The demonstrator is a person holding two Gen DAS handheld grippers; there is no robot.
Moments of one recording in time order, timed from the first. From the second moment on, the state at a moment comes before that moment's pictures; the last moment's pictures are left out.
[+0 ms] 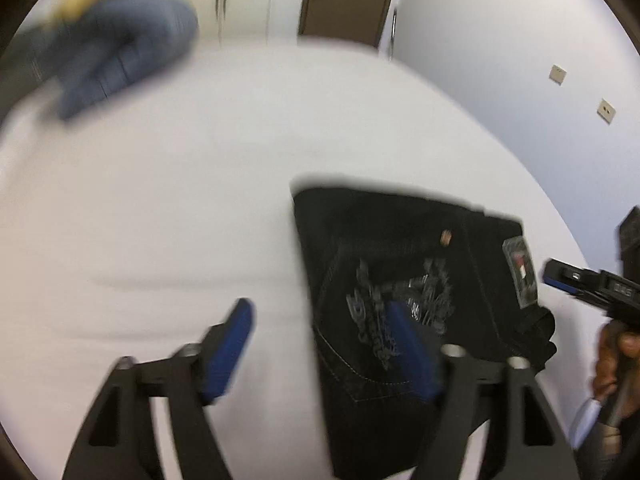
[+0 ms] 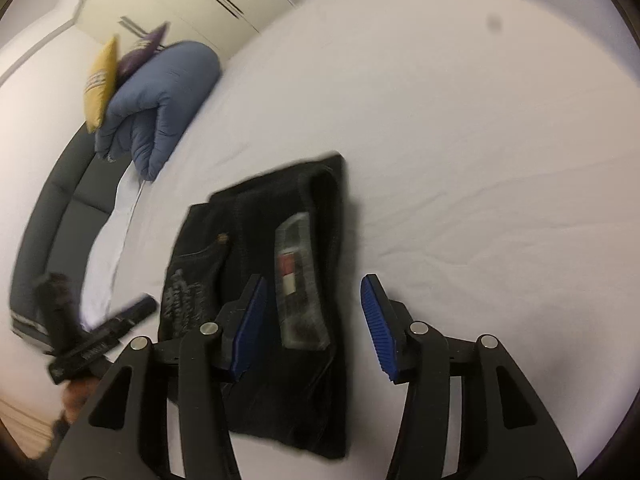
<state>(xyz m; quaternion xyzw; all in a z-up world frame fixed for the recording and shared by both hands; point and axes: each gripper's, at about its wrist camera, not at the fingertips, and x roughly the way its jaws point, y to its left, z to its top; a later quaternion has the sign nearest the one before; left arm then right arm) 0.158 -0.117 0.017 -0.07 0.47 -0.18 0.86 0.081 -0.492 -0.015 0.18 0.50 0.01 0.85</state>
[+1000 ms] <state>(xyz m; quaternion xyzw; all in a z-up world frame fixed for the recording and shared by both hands) -0.034 -0.016 0.222 -0.05 0.35 -0.04 0.93 -0.184 -0.324 0.285 -0.02 0.26 -0.12 0.96</state>
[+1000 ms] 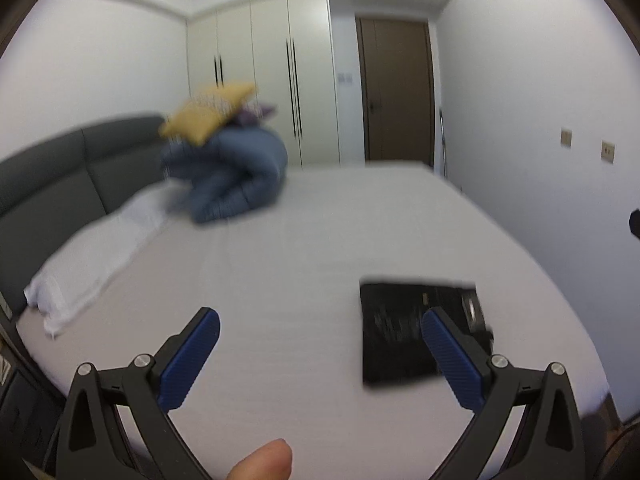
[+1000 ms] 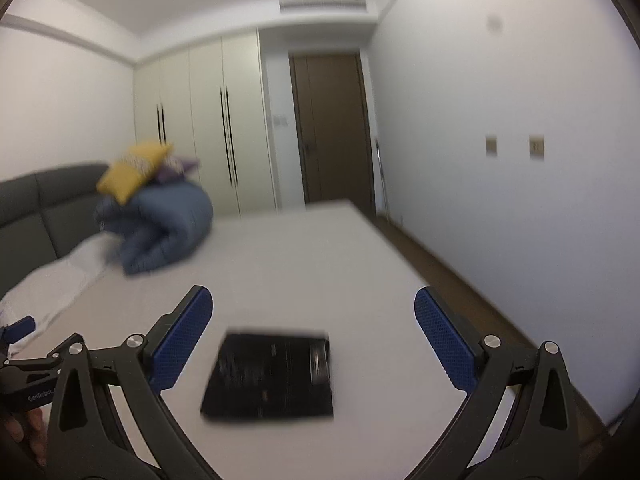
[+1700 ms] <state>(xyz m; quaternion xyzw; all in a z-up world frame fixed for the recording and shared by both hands) -0.009 -0.034 0.132 -0.07 0.47 -0.05 0.88 -0.106 -0.326 0.149 -0.01 0.43 -0.12 0.90</state>
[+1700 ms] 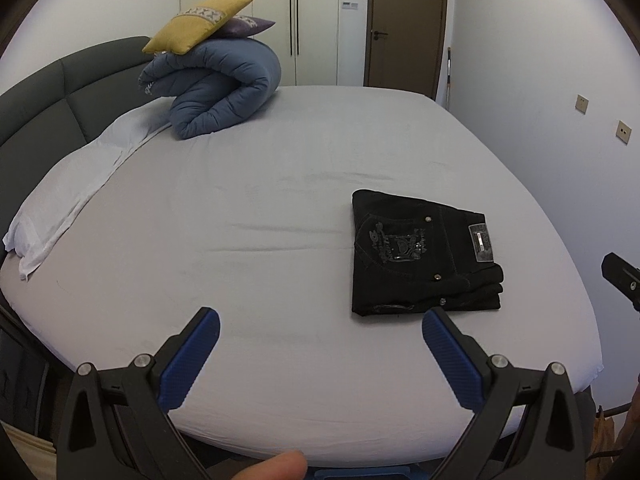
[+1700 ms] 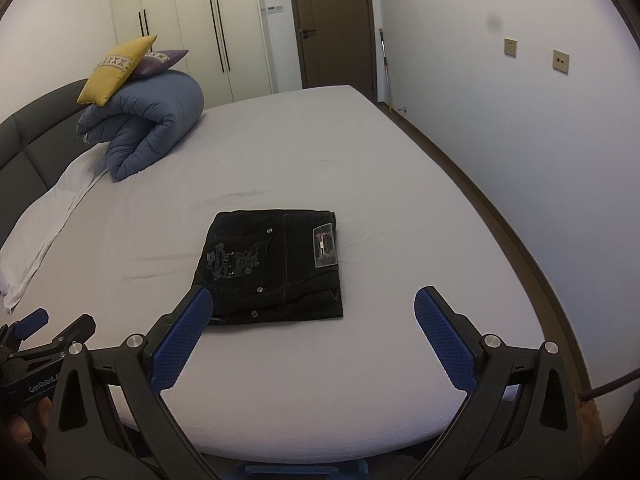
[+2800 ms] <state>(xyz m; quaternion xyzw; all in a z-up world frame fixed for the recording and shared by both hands) -0.003 -0.050 0.116 -0.08 0.49 -0.06 0.87 -0.076 -0.306 0.122 -0.01 0.45 -0.10 0.89</state>
